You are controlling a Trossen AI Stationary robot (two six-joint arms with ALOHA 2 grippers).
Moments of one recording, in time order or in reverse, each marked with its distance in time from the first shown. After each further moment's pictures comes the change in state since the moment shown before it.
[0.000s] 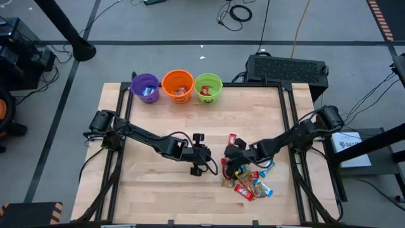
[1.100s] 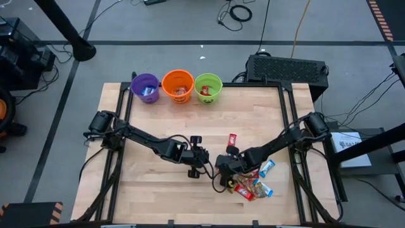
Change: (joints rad) left arm -0.028 0.000 0.000 -0.067 -0.001 -0.071; right arm 0.048 0.210 0.262 -0.220 -0.026 -0.068
